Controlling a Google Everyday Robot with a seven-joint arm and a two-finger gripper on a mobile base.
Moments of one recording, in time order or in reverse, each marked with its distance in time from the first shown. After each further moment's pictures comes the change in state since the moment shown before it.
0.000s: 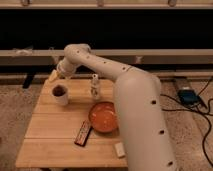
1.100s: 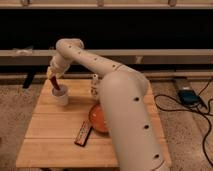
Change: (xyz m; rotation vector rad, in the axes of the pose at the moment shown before) arm -0.024 0.005 0.009 0.011 0.034 -0.014
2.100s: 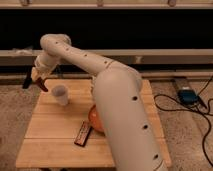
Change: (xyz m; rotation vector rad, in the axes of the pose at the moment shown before) arm -0.002 0.096 -0.001 -0.082 0.038 -0.150
